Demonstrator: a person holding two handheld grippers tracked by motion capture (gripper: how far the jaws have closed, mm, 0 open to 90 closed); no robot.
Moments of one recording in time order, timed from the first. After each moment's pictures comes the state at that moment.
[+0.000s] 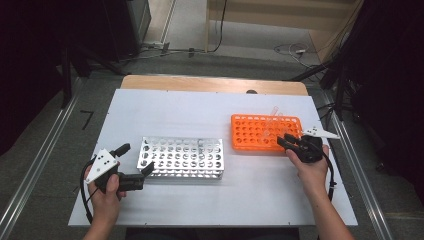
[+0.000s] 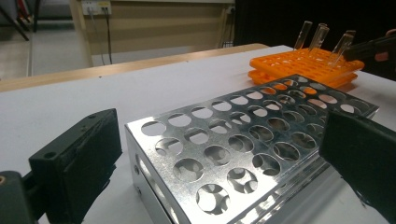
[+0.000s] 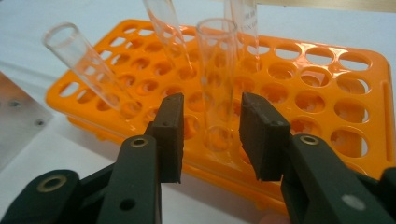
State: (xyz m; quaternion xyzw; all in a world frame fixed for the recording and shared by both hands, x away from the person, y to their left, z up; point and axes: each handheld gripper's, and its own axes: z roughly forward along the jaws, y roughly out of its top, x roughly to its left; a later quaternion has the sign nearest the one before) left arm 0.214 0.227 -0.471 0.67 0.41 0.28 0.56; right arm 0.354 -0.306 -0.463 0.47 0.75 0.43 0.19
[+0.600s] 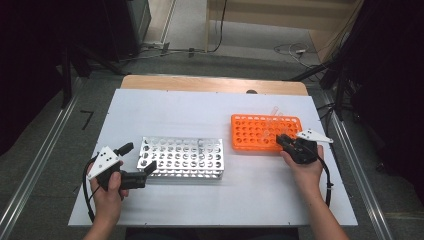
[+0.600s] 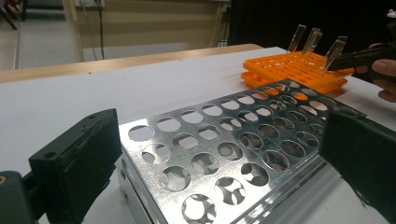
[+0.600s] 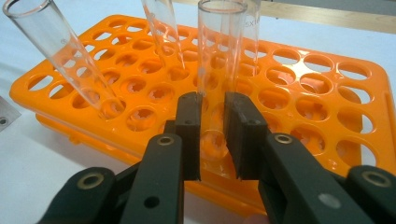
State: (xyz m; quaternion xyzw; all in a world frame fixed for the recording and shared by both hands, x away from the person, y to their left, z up) left arm 0.218 0.221 -0.466 0.67 0.42 0.26 0.56; right arm 0.355 -0.298 -0.478 0.45 0.74 0.43 0.24
